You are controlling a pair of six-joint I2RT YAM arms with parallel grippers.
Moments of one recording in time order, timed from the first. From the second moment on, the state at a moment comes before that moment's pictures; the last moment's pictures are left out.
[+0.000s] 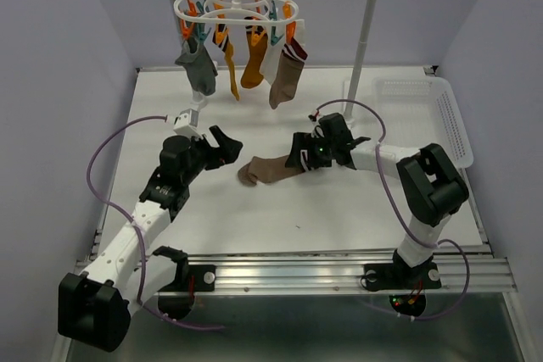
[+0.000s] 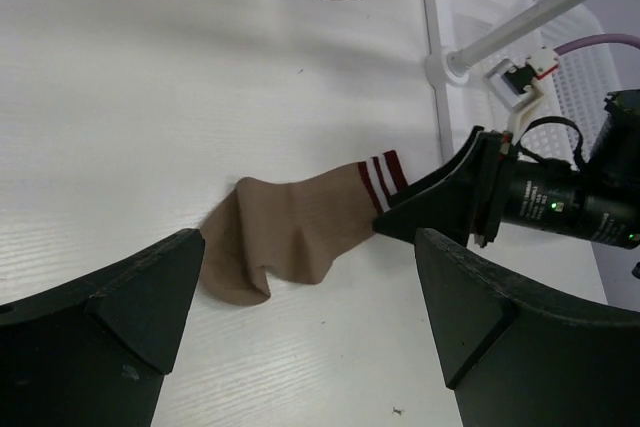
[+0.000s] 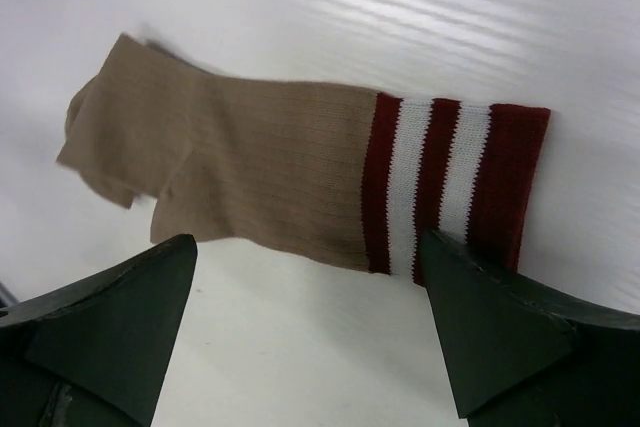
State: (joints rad) left arm -0.31 0.89 0.58 0.00 0.13 -0.61; right arm 0.54 1.81 1.03 -0.03 -0.31 0.46
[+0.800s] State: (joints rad) left arm -0.38 1.33 0.68 0.01 0.00 -0.58; right arm 0.43 1.73 0.97 -0.07 -0.16 0.41
